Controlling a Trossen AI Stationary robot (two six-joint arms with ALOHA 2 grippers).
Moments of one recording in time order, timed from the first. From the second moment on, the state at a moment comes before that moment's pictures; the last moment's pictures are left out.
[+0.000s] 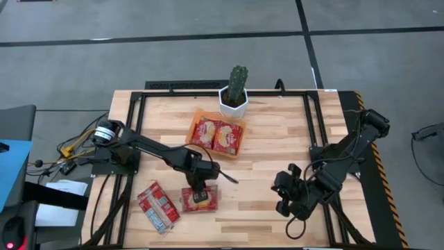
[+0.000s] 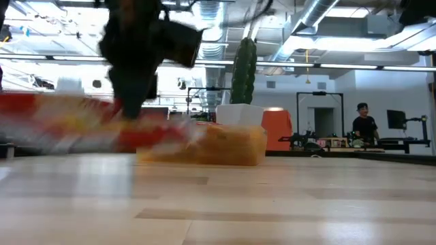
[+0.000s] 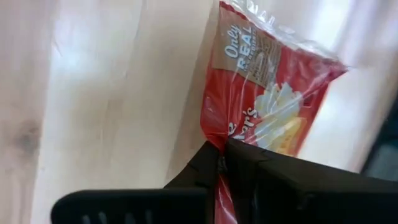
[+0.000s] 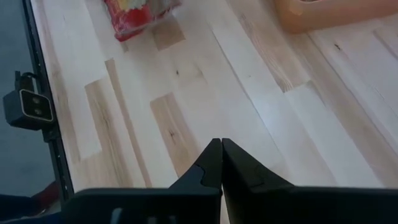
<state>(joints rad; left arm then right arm) -0.23 1.77 1.22 -0.63 0.20 -0.59 0.80 1.40 1.13 -0.88 0.54 1.15</state>
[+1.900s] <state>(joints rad) 0.37 1.49 0.98 -0.39 -0.12 -0.96 0.75 1.40 1.13 -0.88 0.56 1.16</state>
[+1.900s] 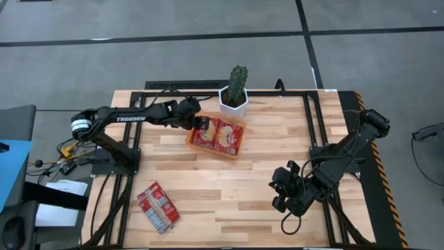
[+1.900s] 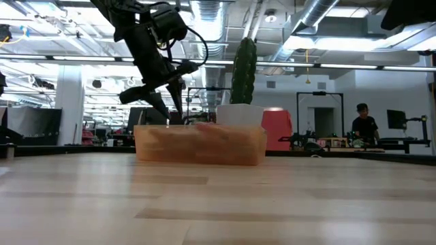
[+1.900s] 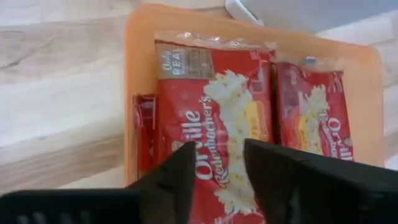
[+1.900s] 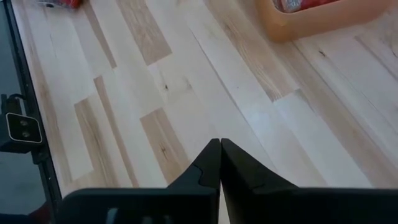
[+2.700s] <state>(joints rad) -0.63 1.14 0.98 -0.83 -0.35 -1.52 0.73 1.40 1.13 -0.88 0.58 1.18</state>
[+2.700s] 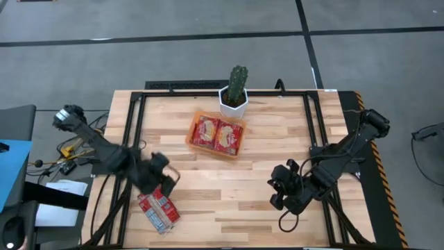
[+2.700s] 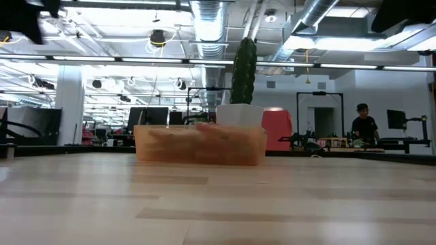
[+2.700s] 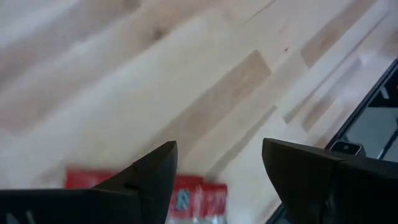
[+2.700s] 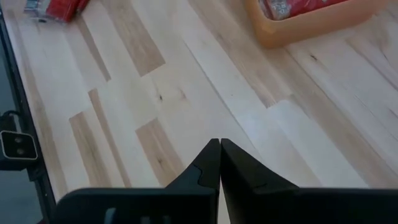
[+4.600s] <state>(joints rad) -0.62 1.59 1.11 -0.76 -0.48 -1.70 0.67 1.40 1.13 -0.88 0.52 1.20</state>
